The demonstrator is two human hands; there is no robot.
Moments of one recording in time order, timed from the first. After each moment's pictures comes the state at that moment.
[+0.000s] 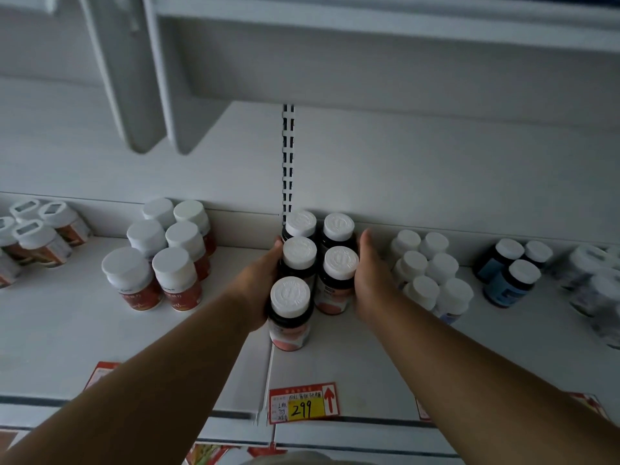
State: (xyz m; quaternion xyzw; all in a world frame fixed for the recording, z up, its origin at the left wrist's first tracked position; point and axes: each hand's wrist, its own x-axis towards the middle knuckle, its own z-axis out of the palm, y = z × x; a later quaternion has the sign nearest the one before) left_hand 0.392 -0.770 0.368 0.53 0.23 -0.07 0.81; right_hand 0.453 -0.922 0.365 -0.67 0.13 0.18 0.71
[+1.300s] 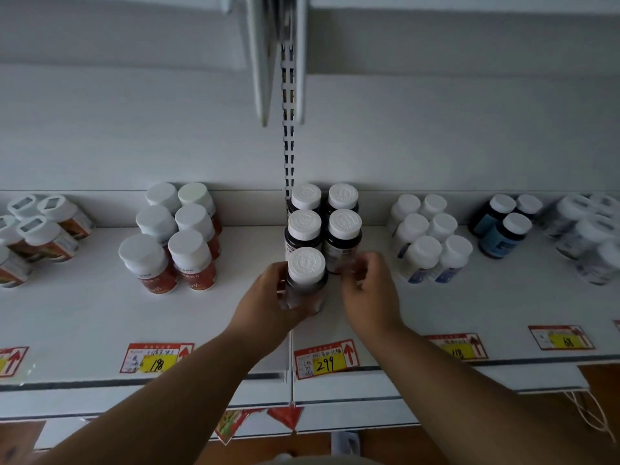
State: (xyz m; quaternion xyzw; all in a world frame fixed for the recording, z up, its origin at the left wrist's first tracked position) left_hand 0.314 -0.757 0.340 0.86 0.08 -0.02 0.50; right_hand 0.369 -0.930 0.321 -0.88 -0.01 -0.05 0.48
